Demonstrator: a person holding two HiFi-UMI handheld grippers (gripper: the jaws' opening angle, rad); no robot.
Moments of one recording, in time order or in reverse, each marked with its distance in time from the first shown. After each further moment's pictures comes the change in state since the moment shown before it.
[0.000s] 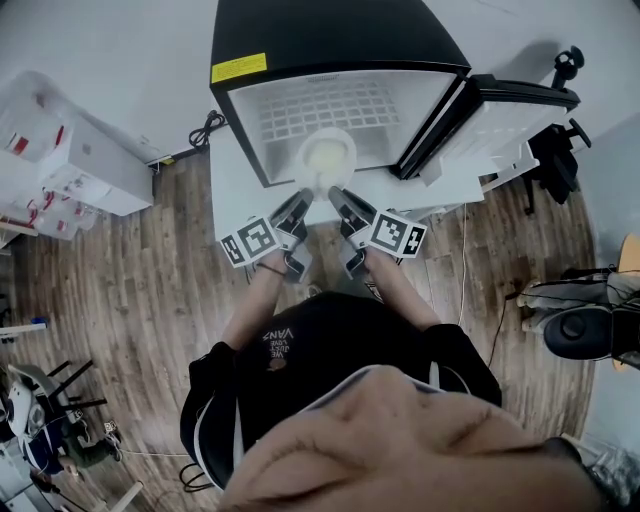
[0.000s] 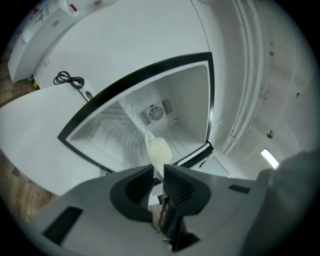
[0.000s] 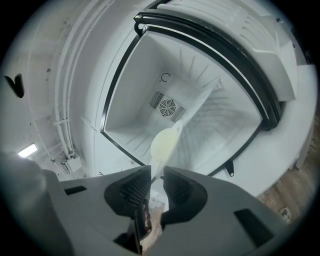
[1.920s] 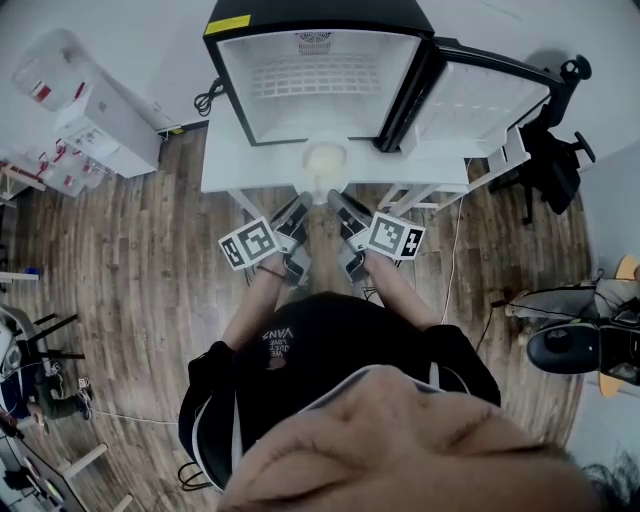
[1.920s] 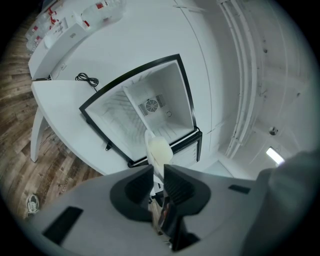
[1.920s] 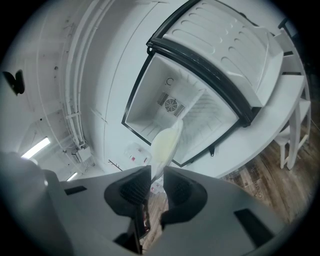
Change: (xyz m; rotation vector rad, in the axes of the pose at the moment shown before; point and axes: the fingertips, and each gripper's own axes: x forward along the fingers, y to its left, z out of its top) left arm -0.041 -0.061 -0.127 -0.021 -0.100 0.068; right arm -0.133 0.003 -0.041 -0.038 0.114 0.065
